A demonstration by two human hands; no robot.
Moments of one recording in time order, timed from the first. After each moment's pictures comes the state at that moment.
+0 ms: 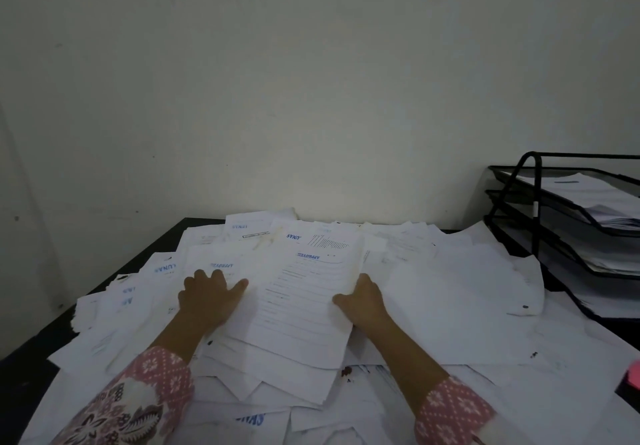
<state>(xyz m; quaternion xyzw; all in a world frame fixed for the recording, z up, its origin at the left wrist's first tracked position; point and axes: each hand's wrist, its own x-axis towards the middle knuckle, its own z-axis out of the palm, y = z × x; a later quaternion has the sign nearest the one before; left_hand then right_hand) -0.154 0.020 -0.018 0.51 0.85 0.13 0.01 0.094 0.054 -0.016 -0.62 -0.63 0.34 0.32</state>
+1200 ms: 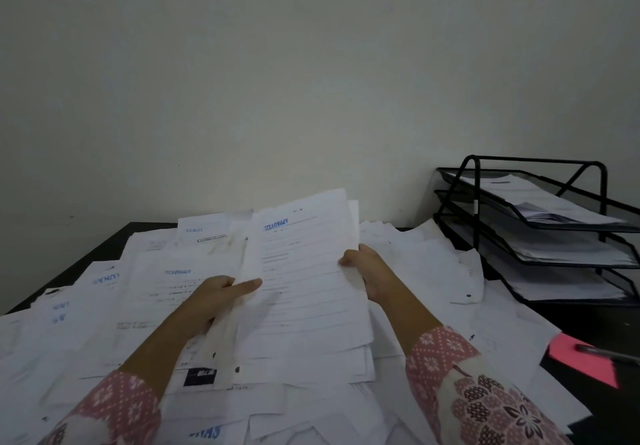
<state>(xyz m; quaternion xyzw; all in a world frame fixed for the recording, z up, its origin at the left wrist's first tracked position) -0.088 0.015 0.005 0.50 0.66 0.39 0.40 0.163 0.080 0.031 -0.50 -0.49 0.55 0.45</state>
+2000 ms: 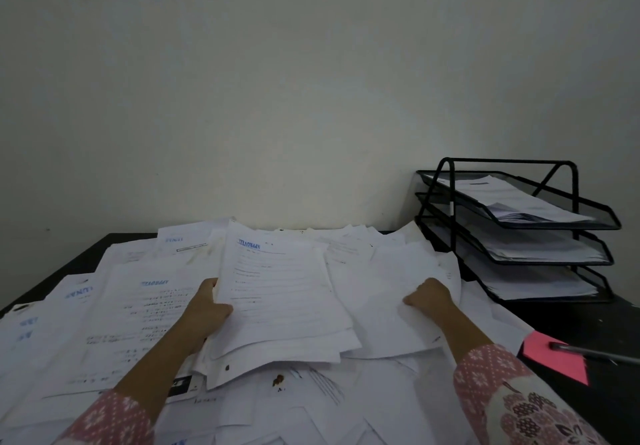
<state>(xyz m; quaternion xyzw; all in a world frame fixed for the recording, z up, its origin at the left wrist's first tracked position) -0.052 0.016 -0.002 0.49 0.68 0.42 0.34 0.302 0.084 -0.003 -0.79 -0.51 0.24 0.24</state>
